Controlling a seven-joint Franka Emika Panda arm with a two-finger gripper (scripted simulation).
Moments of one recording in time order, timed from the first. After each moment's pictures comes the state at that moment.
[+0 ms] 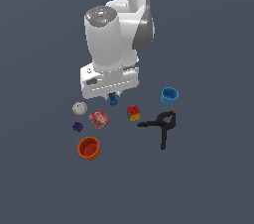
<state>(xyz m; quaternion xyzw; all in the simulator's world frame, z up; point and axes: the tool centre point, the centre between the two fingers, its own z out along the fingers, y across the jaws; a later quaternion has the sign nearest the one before) -0.015 -0.058 0.212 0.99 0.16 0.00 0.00</state>
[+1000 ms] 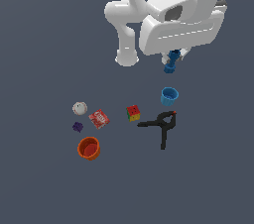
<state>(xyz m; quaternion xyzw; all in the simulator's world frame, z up) -0.008 0.128 0.389 0.99 0.16 0.00 0.00</state>
